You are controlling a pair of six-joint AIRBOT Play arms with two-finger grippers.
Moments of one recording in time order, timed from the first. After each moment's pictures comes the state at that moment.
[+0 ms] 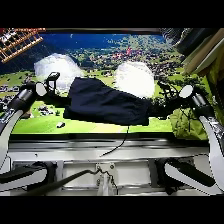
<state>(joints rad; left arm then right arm) -0.13 -1.35 0.97 1.35 -0.99 -1.50 -0.04 -1.19 0.89 -1.15 1.37 1.32</state>
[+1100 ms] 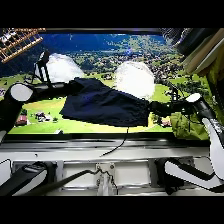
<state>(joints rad) -0.24 -1.03 0.95 0.85 -0.80 -1.36 -0.25 -1.26 0.77 -0.88 1.12 1.17</state>
